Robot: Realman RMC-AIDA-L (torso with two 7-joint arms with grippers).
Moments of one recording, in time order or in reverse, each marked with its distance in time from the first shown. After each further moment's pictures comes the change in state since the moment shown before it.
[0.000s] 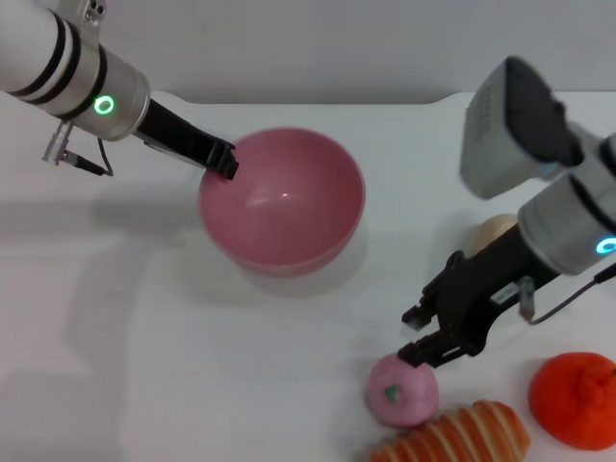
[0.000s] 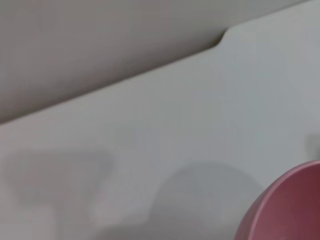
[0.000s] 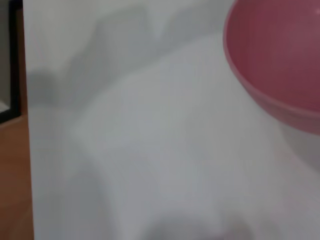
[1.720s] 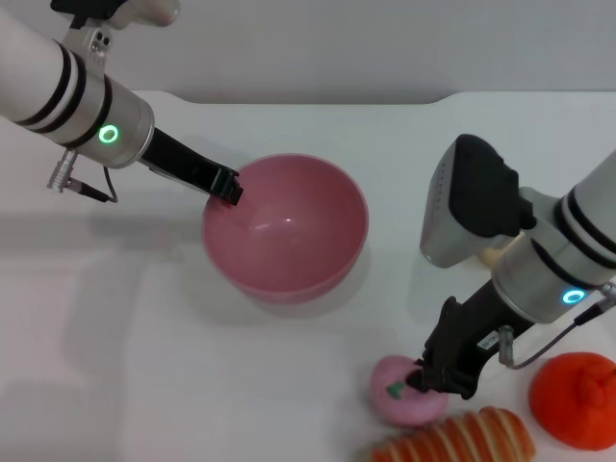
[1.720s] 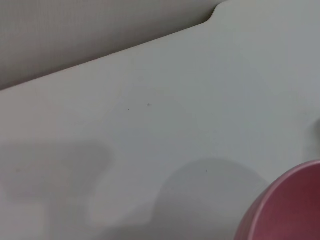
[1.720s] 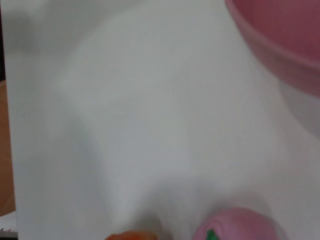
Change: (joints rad) left arm 0.036 -0.026 0.006 0.002 -0.001 0.007 0.025; right arm -0.013 0.003 -0.187 0.103 -0.028 0.136 0.038
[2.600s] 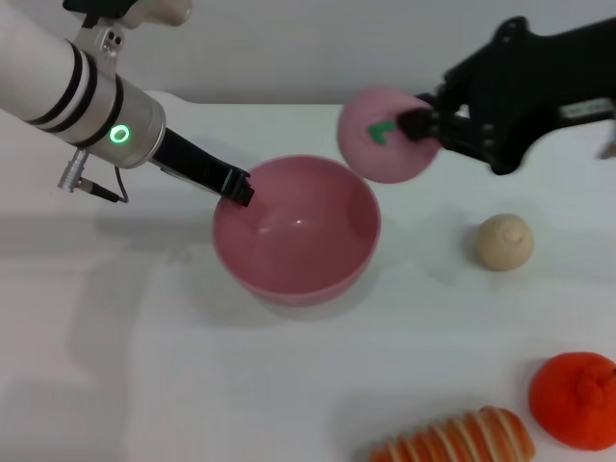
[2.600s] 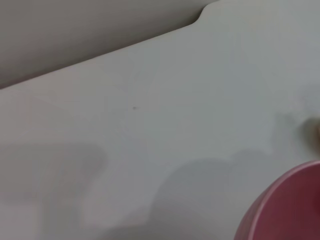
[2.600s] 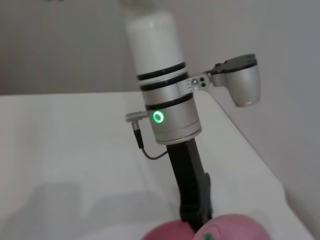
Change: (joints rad) left arm -0.008 -0.007 0.004 0.002 -0.004 0.006 0.000; right arm -0.118 0.000 0.426 -0.787 0.252 -0.194 0.029
